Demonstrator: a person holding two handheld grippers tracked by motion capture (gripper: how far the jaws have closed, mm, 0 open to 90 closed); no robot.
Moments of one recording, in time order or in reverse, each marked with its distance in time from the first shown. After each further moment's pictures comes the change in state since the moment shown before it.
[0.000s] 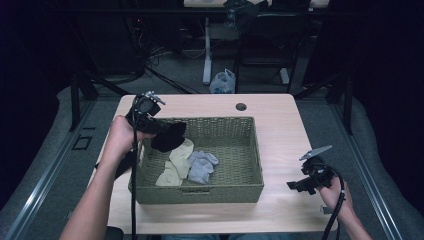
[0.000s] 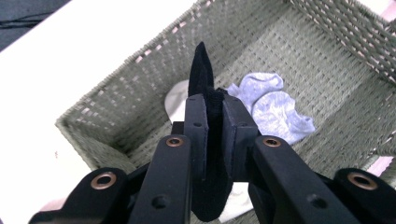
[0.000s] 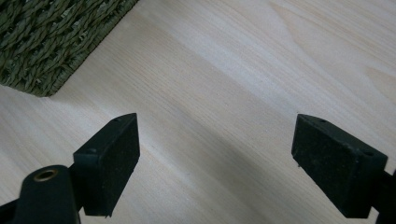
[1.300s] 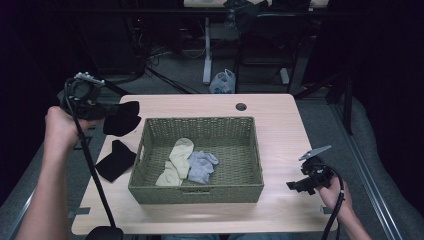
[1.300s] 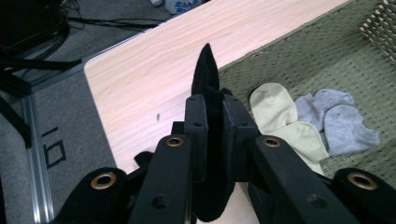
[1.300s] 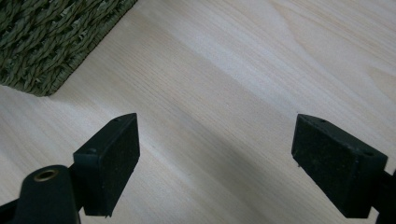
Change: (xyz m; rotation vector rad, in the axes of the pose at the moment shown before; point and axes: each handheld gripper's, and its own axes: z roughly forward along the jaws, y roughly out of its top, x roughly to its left) left arm 0.059 -0.050 -0.094 -0.102 0.219 -0.180; right arm 0.001 0.001 0.001 0.009 -0.006 -0.001
